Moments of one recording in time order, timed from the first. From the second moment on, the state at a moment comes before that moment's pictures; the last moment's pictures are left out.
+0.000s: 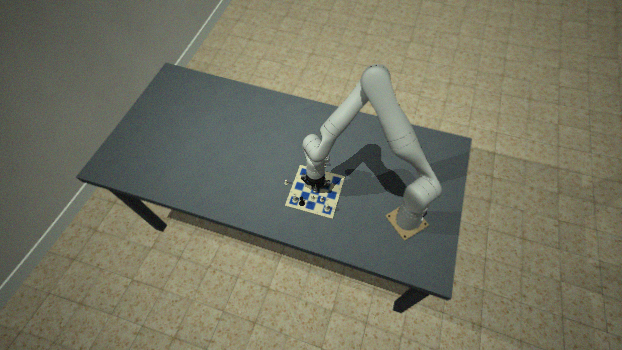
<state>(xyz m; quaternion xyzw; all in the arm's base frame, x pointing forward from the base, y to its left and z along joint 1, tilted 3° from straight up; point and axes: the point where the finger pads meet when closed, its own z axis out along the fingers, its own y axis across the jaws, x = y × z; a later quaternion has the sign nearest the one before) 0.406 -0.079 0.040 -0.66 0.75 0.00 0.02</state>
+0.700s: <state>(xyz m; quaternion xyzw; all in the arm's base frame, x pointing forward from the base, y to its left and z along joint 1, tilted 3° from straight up) 0.406 -0.079 0.040 -0.66 0.75 0.00 0.02</state>
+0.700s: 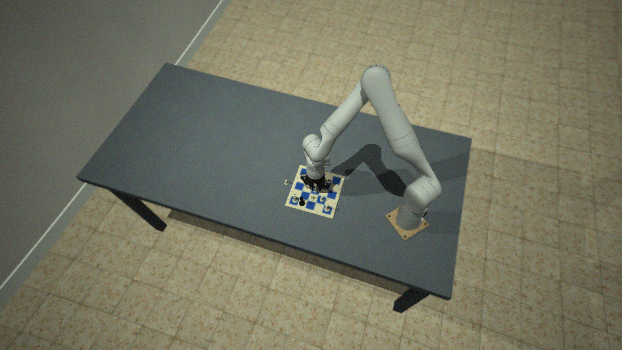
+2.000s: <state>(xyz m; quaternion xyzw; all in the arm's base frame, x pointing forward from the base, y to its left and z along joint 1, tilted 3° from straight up) 0.400 -0.076 0.121 -0.66 0.75 0.01 0.02</state>
